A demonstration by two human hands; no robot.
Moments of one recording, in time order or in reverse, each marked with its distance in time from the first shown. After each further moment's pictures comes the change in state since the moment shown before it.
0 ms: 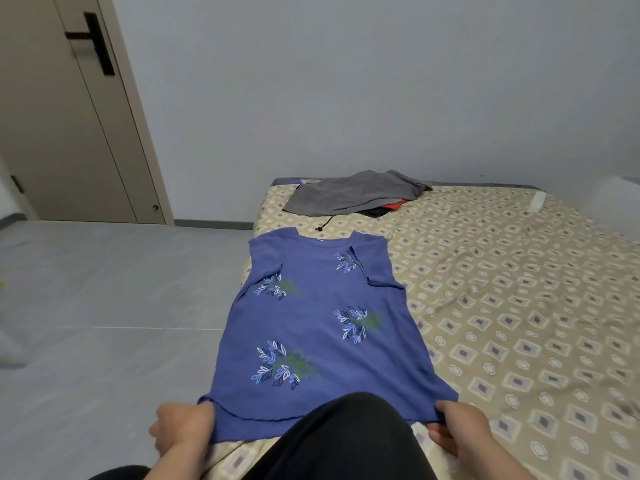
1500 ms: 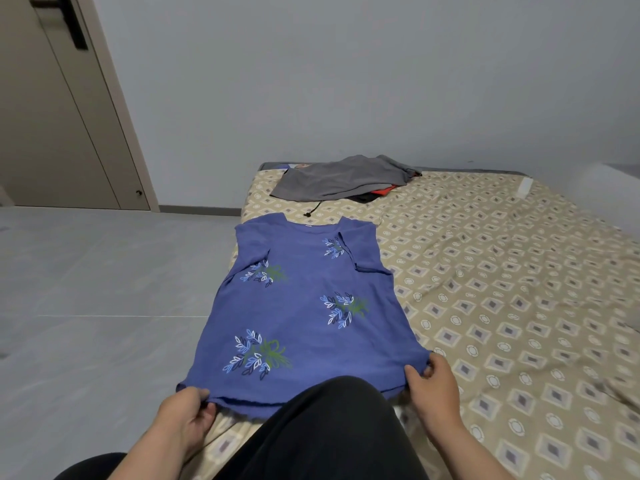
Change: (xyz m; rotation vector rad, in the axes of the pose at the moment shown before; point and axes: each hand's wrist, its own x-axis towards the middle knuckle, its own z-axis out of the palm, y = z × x) left_hand -0.004 -0.003 0.013 -0.570 -0.356 -0.130; right_hand -0.041 -0.011 0.017 -0.275 0.072 -0.580
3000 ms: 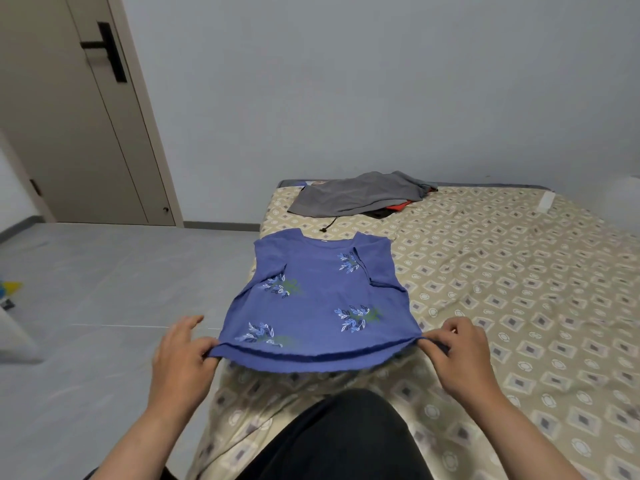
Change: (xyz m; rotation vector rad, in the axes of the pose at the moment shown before) left_hand -0.064 0.076 -0.008 1.213 0.137 1.291; right_hand 0.028 -0.060 -0.043 -0.394 -0.006 -0.663
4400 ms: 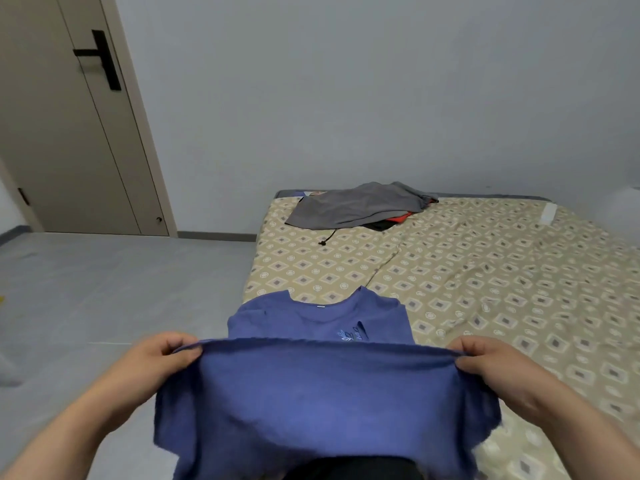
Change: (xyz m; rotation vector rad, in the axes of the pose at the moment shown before) left_hand 0.057 -0.007 -0.053 -0.778 -0.492 -0.254; right_hand 0.048 -0.007 -0.045 0.604 -0.563 0.506
